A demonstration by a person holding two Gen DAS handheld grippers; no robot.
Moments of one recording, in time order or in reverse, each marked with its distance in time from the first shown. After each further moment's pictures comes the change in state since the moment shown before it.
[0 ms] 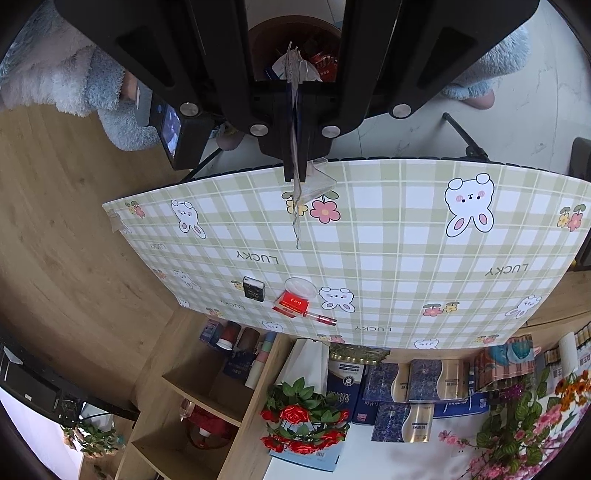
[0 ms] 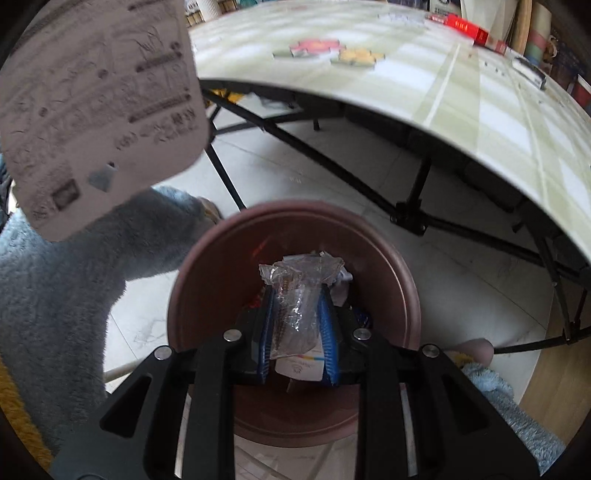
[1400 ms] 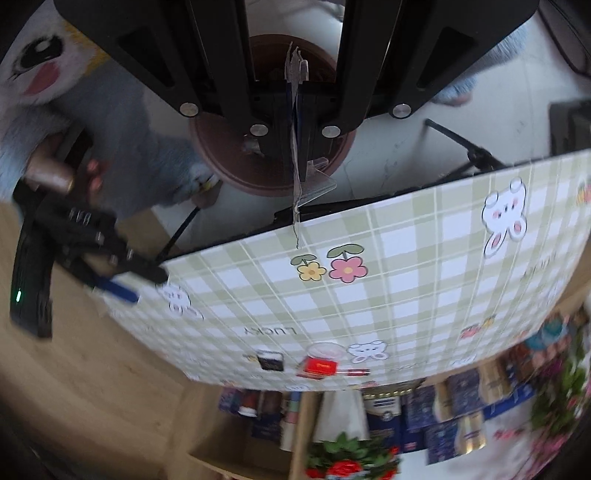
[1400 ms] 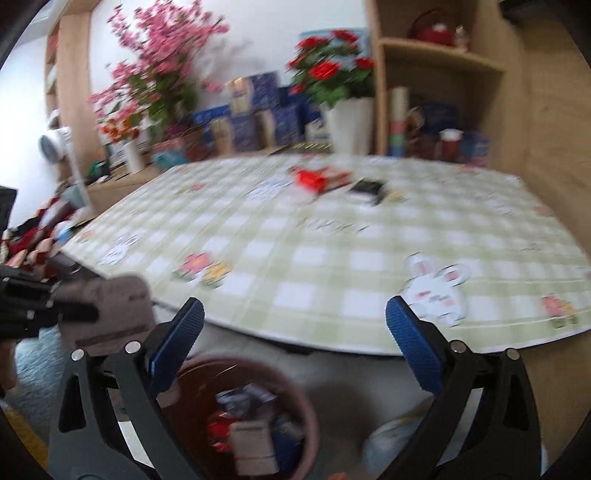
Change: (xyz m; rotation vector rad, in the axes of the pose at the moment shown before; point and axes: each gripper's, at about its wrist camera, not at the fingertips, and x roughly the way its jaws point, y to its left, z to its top) left arm 0.071 -0.032 -0.041 0.252 0.175 0.065; right arm -0.146 -0.061 -0.009 0.242 -0.623 -0.338
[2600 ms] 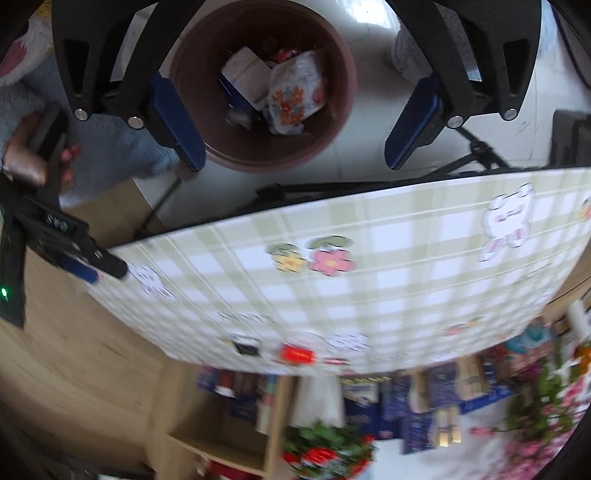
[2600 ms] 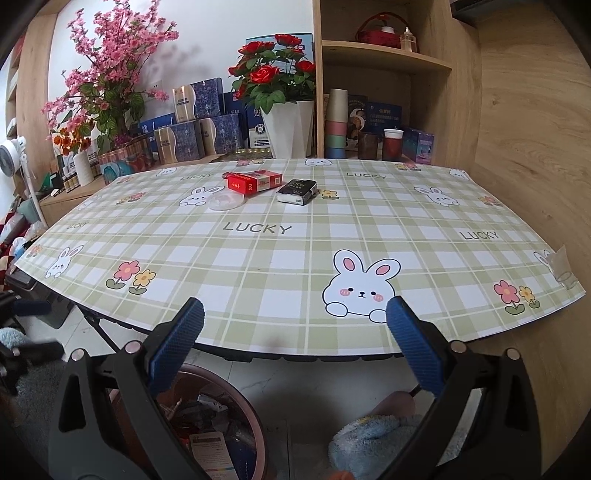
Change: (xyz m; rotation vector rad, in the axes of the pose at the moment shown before) left arm 0.022 0.012 -0.016 -0.114 -0.139 0.088; right arm 0.010 -0.029 -0.016 0.054 0.016 -0.122
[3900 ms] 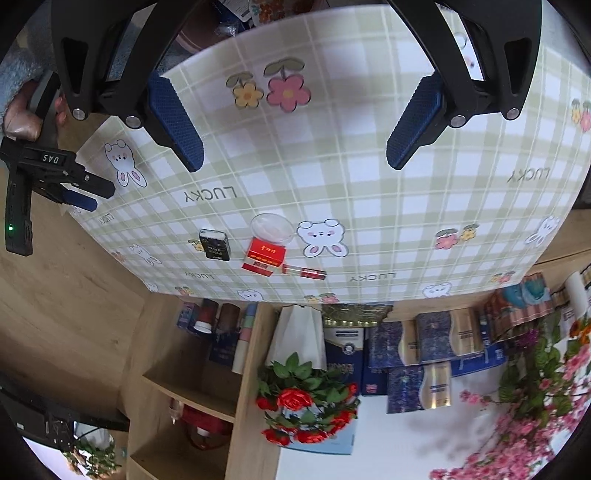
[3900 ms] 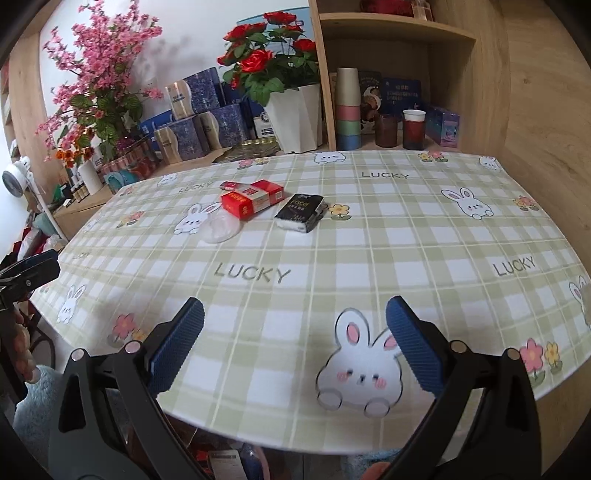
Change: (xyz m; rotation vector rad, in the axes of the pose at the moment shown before) left arm 0.027 0.040 0.145 -0.015 -0.132 -0.035; right arm 0.069 -0.036 0.089 0.061 0.131 0.090
